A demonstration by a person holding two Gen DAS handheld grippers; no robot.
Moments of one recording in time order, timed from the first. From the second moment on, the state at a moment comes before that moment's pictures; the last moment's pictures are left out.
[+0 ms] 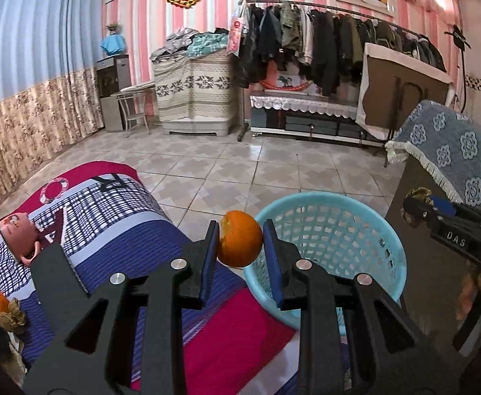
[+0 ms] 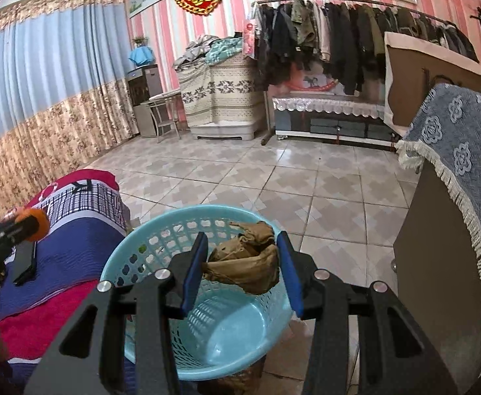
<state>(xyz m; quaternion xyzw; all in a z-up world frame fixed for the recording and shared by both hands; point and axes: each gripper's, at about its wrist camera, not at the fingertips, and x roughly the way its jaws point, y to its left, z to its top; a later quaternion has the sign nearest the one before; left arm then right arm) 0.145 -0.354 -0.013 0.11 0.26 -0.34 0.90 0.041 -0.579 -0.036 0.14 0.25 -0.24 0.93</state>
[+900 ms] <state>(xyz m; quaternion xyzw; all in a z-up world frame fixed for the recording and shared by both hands) 0.186 -0.292 -0.018 0.10 0.28 -0.27 0.92 0.050 -0.572 -0.043 0.16 0.26 -0.22 0.93</state>
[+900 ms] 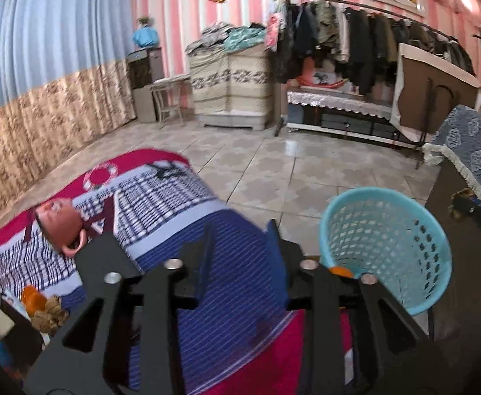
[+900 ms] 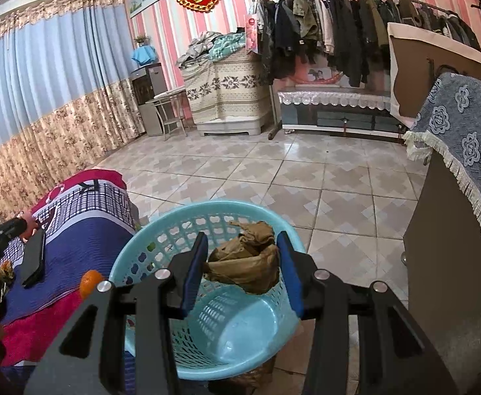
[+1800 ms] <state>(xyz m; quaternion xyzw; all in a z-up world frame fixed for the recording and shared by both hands) 0.147 -0.387 -0.057 0.15 0.31 -0.38 0.86 0.058 -0.569 -0.047 0.16 0.27 -0.21 0.93</state>
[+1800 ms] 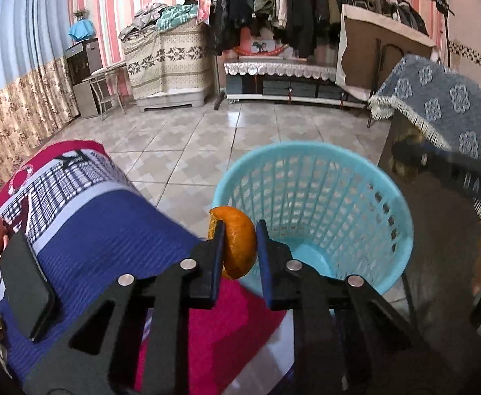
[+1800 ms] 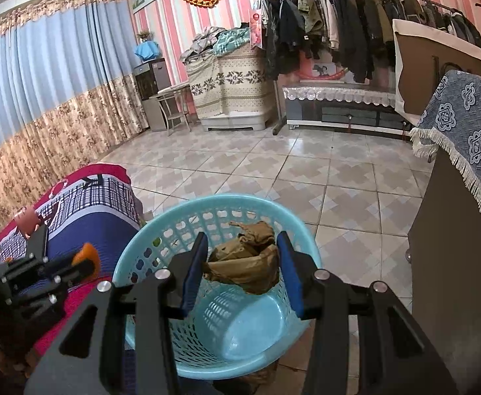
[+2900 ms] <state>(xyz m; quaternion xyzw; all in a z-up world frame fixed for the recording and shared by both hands) 0.180 -0.399 -0.035 0.13 0.27 -0.33 0.90 0.057 -0.579 -0.050 0.17 0.26 -0.23 0.92</state>
